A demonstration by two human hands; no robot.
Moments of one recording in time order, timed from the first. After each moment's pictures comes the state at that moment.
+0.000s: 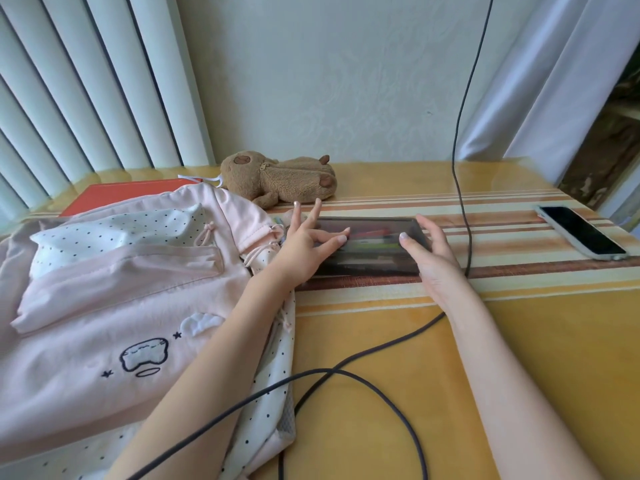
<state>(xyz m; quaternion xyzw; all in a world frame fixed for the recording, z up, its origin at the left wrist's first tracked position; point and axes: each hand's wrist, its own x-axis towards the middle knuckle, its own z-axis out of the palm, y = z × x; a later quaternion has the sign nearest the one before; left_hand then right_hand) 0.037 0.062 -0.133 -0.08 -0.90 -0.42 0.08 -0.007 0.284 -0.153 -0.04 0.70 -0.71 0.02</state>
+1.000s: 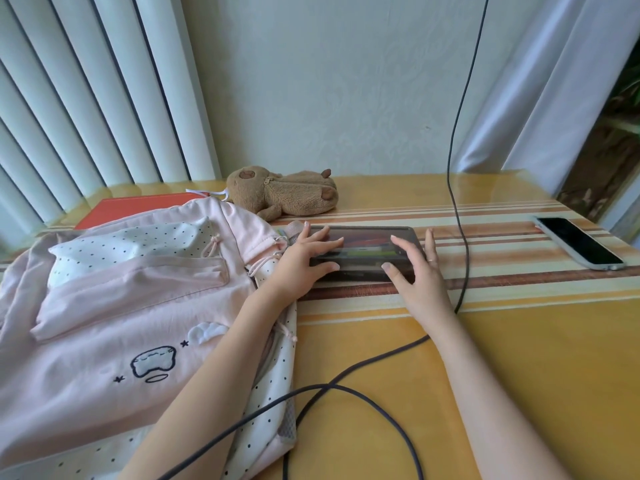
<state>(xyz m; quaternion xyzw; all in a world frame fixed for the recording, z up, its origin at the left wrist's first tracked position) 0.050 0.056 -0.130 -0.08 -0.92 -0.38 0.09 0.022 0.278 -0.158 -0.15 0.87 -0.46 -0.12</state>
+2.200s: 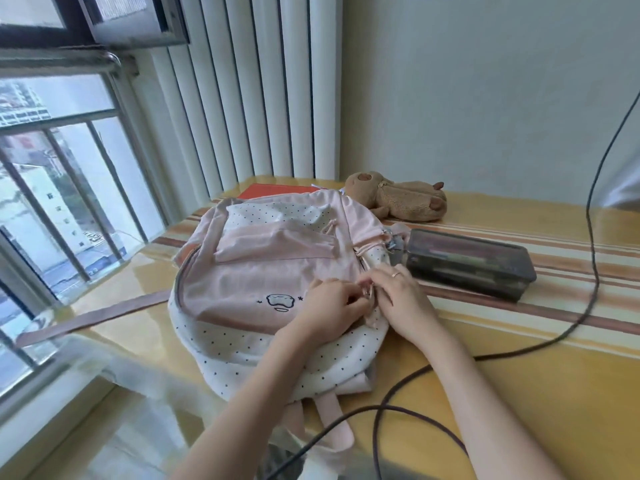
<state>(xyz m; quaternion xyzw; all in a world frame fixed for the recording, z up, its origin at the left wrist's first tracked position) 0.193 0.037 -0.131 0.10 -0.97 -0.22 0.10 0.093 0.159 -0.153 -0.49 0.81 -0.31 -0.10</state>
